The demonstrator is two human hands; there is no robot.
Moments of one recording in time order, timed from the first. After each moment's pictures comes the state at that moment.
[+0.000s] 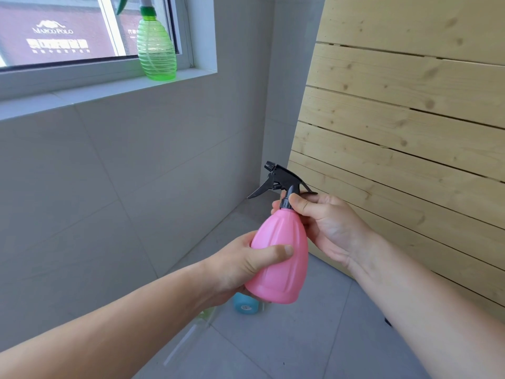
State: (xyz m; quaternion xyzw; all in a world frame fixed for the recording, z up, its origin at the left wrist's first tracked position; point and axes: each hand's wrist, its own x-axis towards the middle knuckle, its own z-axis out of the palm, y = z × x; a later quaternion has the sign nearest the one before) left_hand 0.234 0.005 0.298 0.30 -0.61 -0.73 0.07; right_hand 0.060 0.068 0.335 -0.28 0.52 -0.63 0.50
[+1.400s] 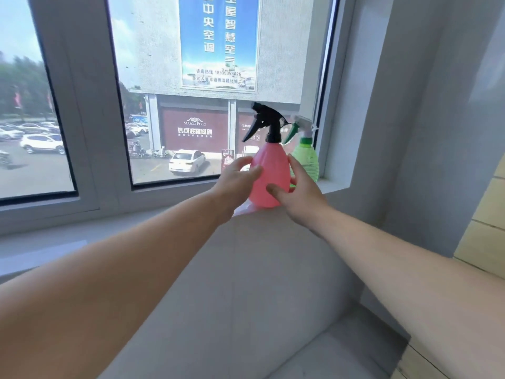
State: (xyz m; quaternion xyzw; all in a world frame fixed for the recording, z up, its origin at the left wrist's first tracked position) left_hand 0.357 -0.284 0.492 0.44 -0.61 -0.45 0.48; right_hand 0.202 -0.267 0.469 -0.65 0.53 -0.51 0.19
